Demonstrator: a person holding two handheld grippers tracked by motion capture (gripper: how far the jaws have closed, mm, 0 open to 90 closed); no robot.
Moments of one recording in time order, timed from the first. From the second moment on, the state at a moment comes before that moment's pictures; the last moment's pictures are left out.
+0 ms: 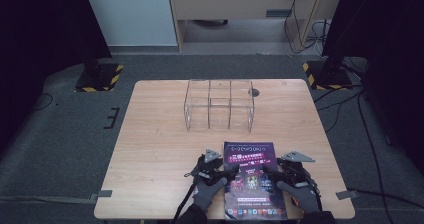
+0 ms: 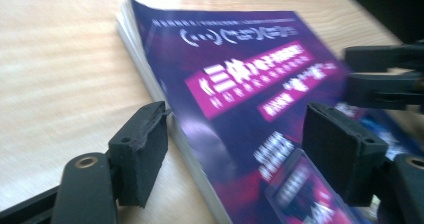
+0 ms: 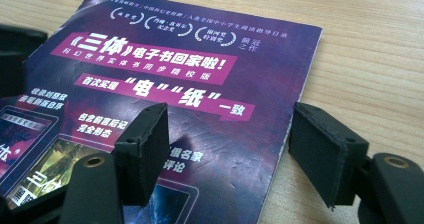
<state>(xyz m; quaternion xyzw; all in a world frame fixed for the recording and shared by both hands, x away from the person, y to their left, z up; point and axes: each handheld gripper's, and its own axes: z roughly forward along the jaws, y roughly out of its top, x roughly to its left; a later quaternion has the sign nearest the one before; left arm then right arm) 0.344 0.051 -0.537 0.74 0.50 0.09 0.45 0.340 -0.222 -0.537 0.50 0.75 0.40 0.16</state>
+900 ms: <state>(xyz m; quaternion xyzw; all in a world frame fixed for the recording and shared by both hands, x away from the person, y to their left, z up) 0.337 0.057 -0.538 0.73 0.48 0.05 0.47 0.340 -0.222 -0.537 0.51 0.75 0.40 0.17</state>
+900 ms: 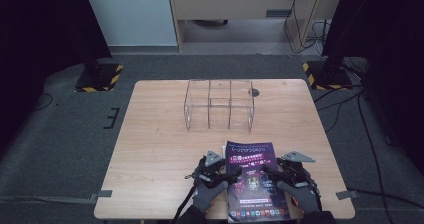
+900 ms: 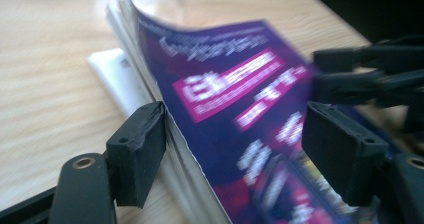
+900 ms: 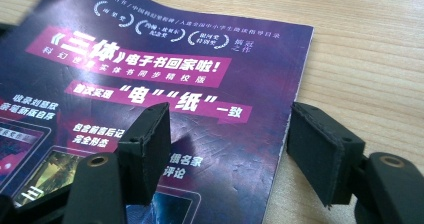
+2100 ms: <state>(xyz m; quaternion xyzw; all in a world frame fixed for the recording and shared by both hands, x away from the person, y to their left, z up) 0.337 0.060 -0.541 0.66 0.56 0.01 0.50 0.338 -0.224 -0.537 0.51 0.74 0.40 0.16</state>
